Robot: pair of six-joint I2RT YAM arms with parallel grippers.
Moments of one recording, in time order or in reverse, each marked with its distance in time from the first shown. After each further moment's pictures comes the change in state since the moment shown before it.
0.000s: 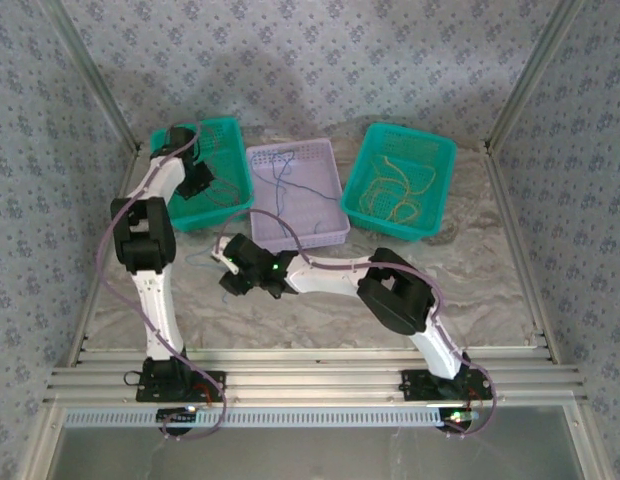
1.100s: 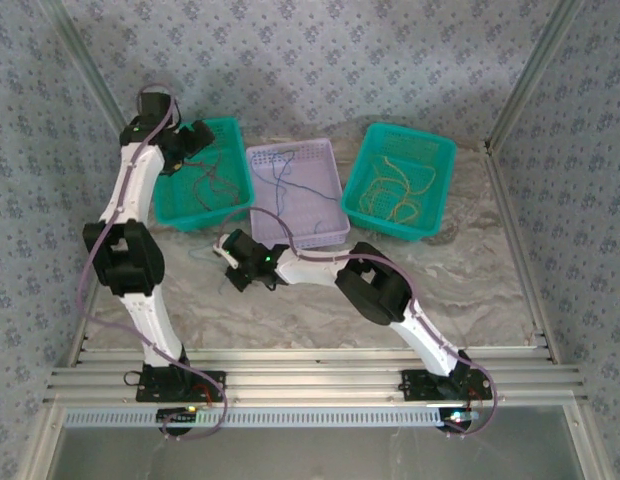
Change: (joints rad) left arm 0.000 -0.318 0.074 -0.103 0.109 -0.069; right arm -0.056 0.182 0.145 -0.041 -0.050 0.027
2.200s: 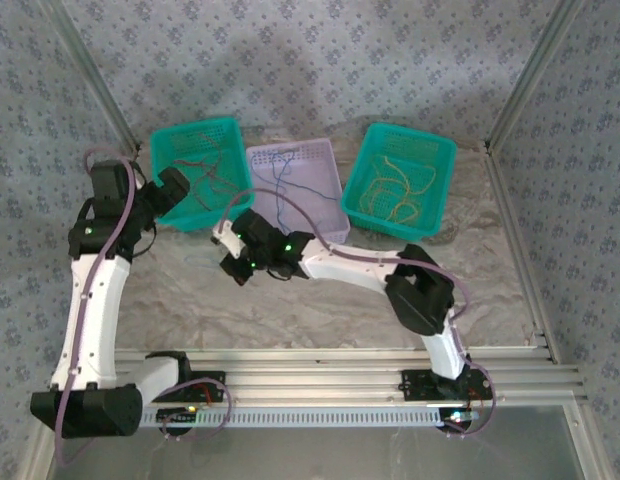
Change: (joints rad) left arm 0.002 -0.877 -0.696 0.024 -0.103 -0.025; right arm 0.002 -0.356 -0.116 -0.029 -0.207 0.000
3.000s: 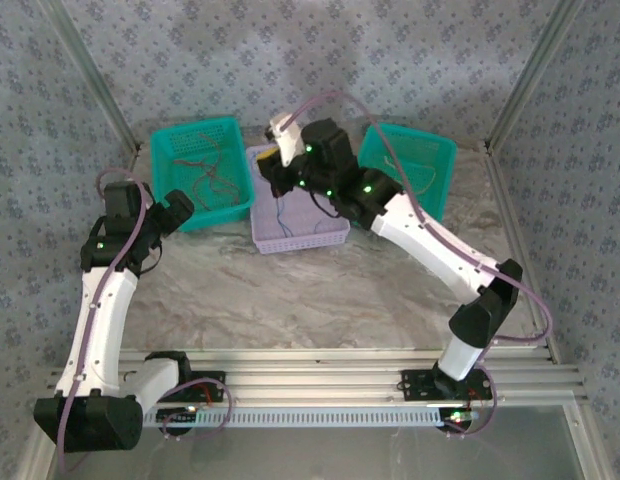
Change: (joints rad) left arm 0.000 -0.058 -0.183 0.044 -0.028 0.019; right arm -0.240 -0.276 0.289 -0.183 0.101 -0.008
